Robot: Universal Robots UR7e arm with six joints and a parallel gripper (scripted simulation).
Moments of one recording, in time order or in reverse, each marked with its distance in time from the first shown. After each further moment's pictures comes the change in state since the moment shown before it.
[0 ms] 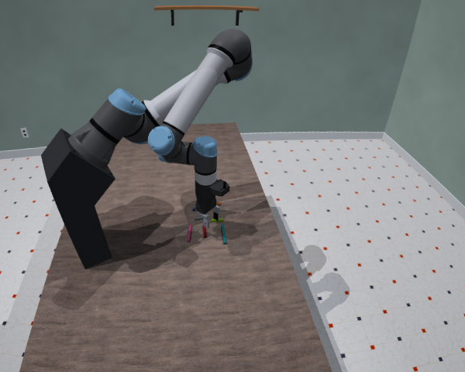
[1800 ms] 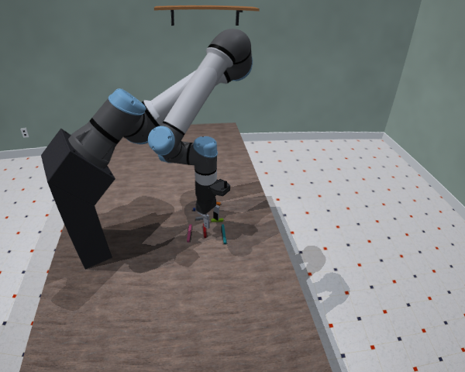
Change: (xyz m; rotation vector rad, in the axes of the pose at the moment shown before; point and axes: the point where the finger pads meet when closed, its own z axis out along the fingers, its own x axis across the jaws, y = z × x) arm -0.001 0.000 0.000 -0.002 0.000 -0.048
